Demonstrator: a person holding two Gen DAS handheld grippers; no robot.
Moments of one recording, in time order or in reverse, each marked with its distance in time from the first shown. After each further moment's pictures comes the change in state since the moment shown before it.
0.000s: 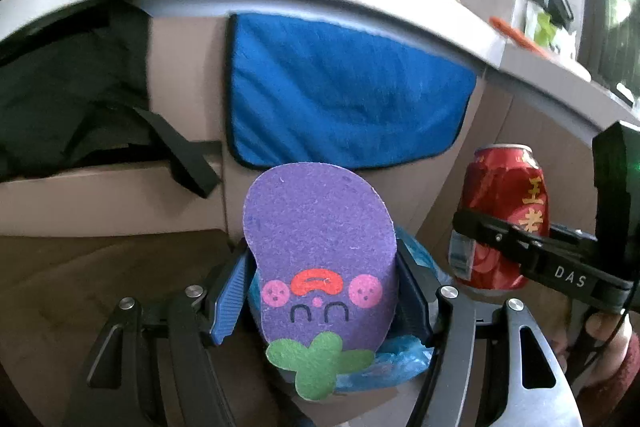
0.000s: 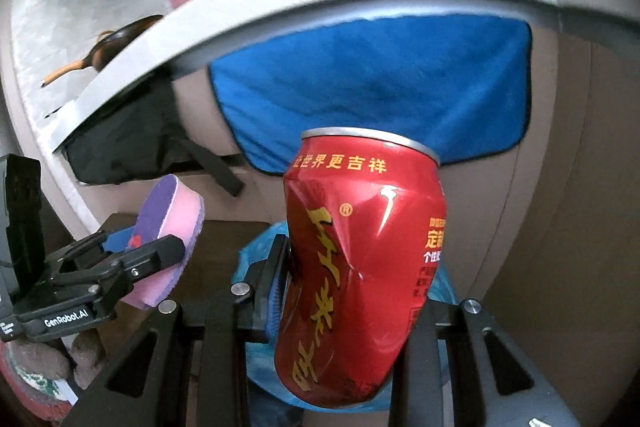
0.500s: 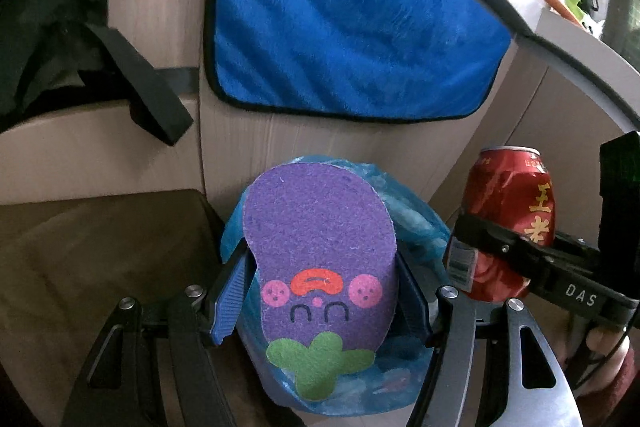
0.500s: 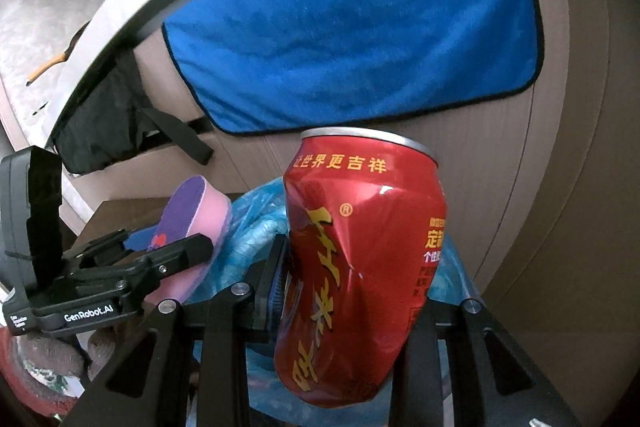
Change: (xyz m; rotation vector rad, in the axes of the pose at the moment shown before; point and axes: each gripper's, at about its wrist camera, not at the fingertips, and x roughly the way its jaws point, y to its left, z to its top) left arm 0.073 0.012 -0.017 -0.063 0.132 -0.026; right arm 0.054 -0.031 -0.022 0.045 0.097 0.030
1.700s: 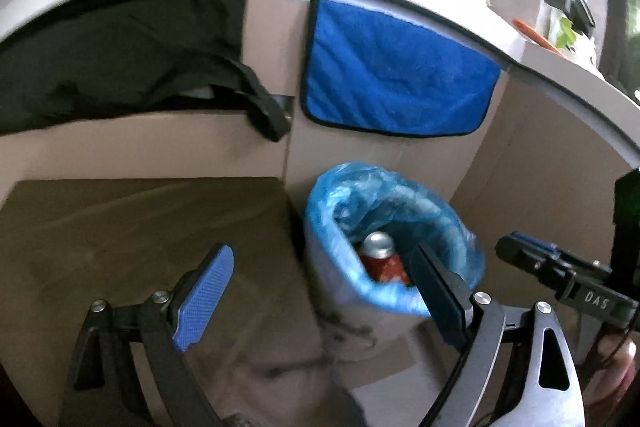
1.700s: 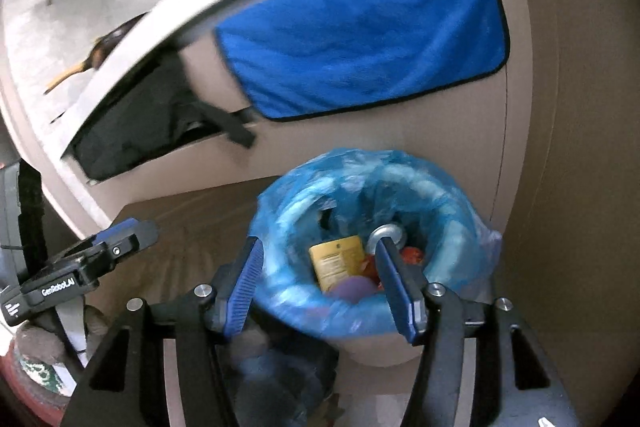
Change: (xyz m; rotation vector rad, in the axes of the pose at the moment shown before) left arm -0.148 0.016 -0.064 -0.013 -0.138 0.149; right arm -0.071 0.052 -0.056 0.038 -0.064 0.010
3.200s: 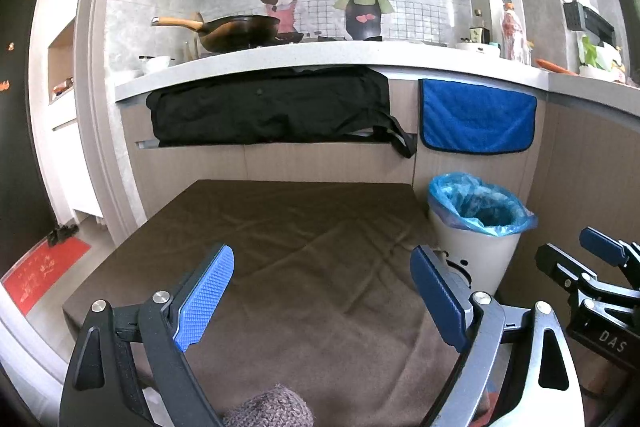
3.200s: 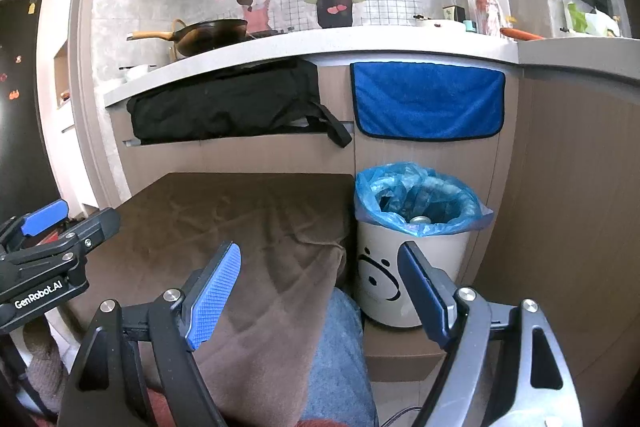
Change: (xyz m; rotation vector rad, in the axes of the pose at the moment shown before) left arm -0.246 0.022 -0.160 -0.007 -0.264 0.422; right arm -0.144 0.166 -0.157 -0.228 -0.226 -0.090
